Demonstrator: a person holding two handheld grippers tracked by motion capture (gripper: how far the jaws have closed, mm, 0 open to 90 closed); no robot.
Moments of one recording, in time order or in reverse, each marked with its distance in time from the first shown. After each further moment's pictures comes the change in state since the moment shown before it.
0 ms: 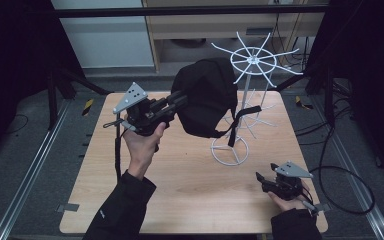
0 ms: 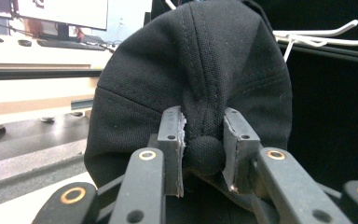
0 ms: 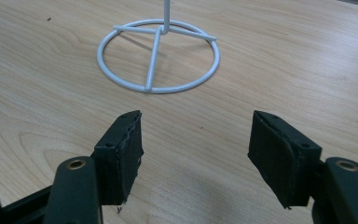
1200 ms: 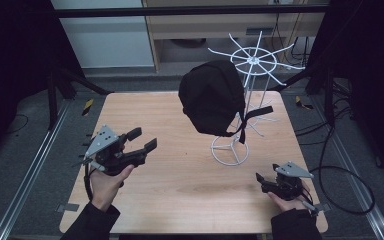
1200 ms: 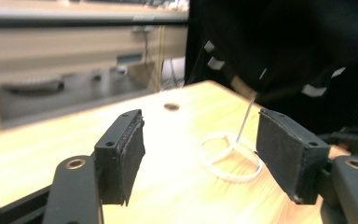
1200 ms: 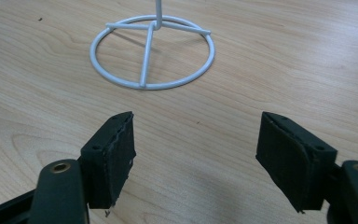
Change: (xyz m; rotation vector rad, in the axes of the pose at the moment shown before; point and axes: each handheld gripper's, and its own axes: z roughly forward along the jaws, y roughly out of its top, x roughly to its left) left arm 0.027 -0.078 -0.097 0.173 0.171 0.035; right arm -0.002 -0.003 0.002 0.008 -0.013 0.034
